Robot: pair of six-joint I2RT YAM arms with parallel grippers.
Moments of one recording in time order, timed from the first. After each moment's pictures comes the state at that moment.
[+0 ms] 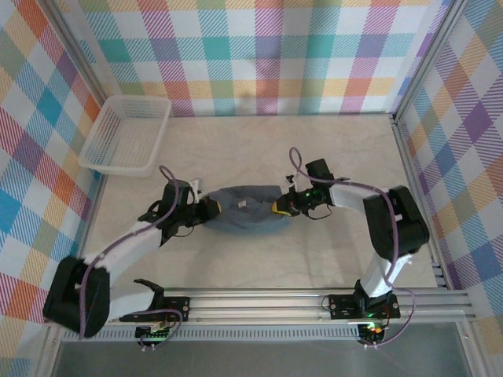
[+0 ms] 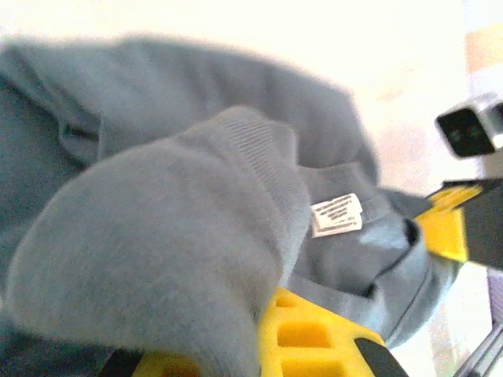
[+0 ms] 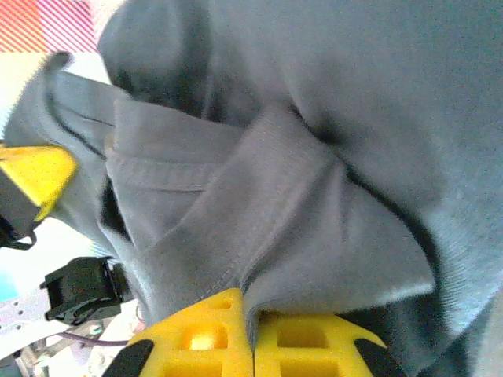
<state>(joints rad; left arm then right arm) -0.37 1.15 0.57 -0.10 0.34 -0.67 0.37 1.71 0.92 -0.26 -0.90 0.51</state>
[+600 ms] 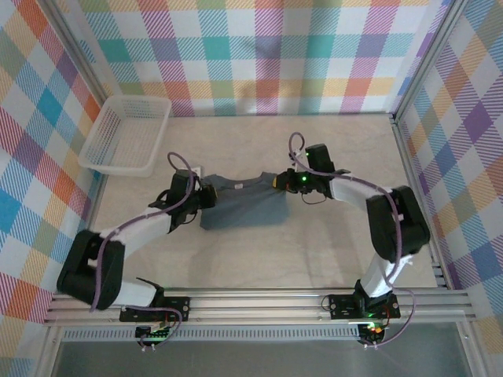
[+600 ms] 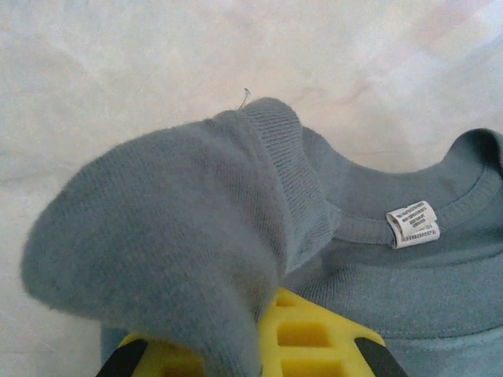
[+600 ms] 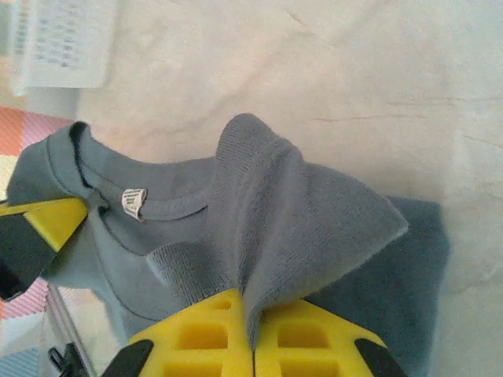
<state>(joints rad) -0.37 1.42 0.67 0.03 0.08 -0.50 0.37 1.78 1.03 -0.08 -0.62 0.52</state>
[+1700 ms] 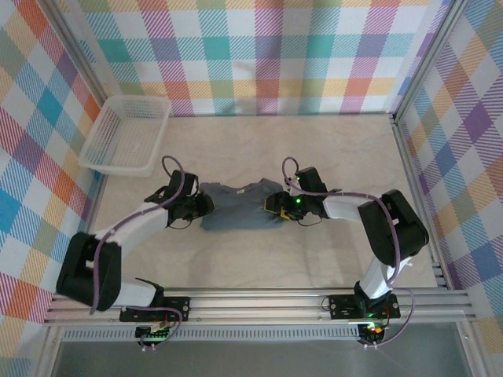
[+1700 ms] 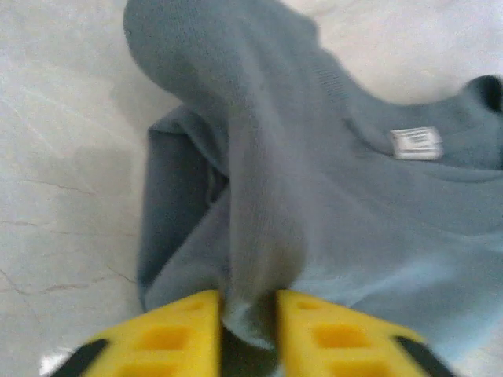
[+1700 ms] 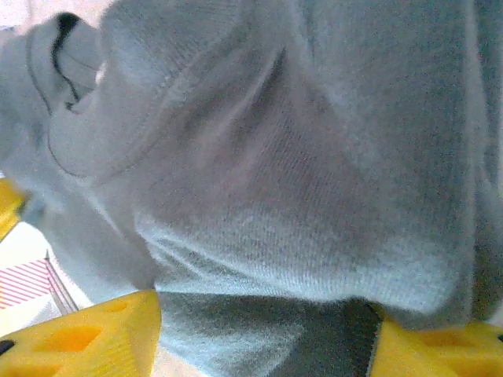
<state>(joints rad) -0.32 1.40 0.75 -0.35 0.16 -0.65 0.49 1.71 0.81 0.00 -0.58 0.71</state>
